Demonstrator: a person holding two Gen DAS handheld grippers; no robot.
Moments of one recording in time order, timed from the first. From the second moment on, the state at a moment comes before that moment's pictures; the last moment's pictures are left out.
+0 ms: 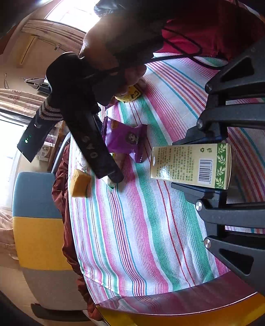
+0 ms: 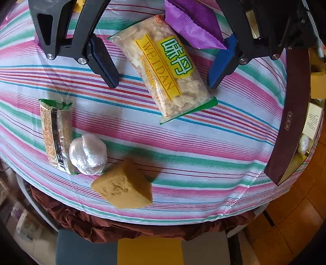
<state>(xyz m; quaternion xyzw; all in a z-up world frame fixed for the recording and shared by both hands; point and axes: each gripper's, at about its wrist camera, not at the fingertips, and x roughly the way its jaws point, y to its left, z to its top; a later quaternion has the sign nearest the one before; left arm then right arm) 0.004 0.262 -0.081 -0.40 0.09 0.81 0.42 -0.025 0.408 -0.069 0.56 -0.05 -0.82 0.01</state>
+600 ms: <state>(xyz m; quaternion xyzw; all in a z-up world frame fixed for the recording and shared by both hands) 0.012 0.270 -0.084 -0.39 0.12 0.82 0.40 -0.029 0.413 -0.071 0.55 -0.05 -0.84 -0.01</state>
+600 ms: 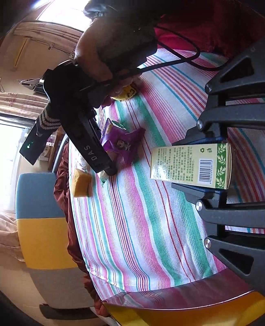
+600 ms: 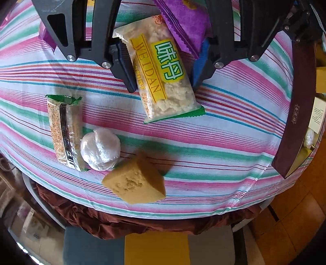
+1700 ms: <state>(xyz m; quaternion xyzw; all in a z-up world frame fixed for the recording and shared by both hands) -0.014 0.175 0.033 -0.37 0.01 0.86 0.35 -0.031 0.395 -0.073 0.53 0.01 -0.85 -0.02</state>
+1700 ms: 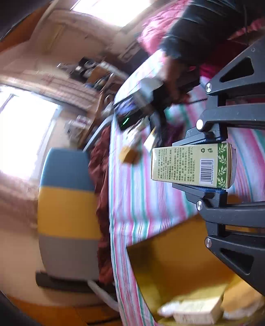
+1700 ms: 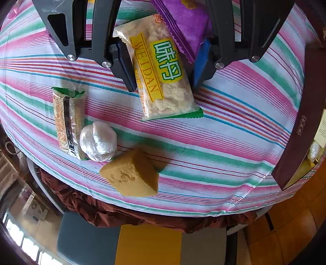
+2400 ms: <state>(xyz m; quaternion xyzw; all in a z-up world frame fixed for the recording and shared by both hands) -0.239 0.047 -0.065 -0.53 -0.03 0.84 0.07 -0.035 0.389 -0.073 0.53 0.03 -0.85 -0.02</state>
